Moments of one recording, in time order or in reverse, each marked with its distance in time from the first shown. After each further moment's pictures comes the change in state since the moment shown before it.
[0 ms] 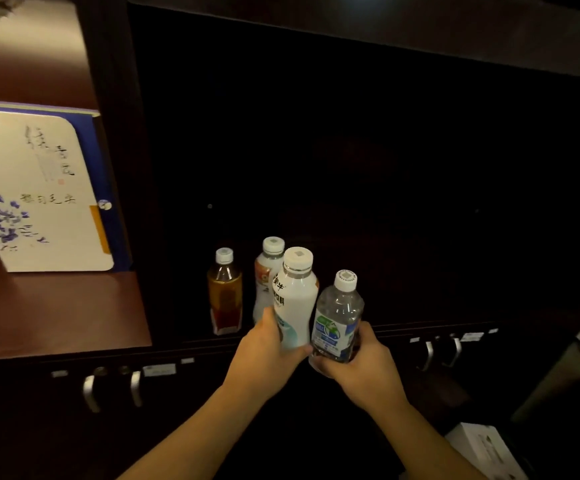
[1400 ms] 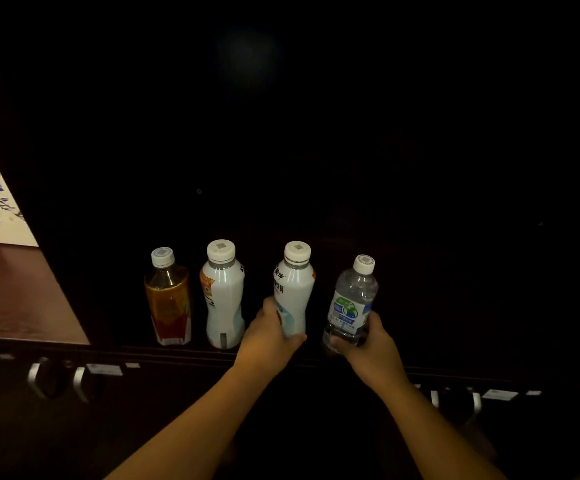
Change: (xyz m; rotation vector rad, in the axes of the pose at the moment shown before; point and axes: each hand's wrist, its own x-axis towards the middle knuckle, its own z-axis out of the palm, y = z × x) left_hand 0.116 0.002 0.119 0.045 0.091 -0.218; right_hand 0.165 0.103 -0.034 0.138 -0.194 0.012
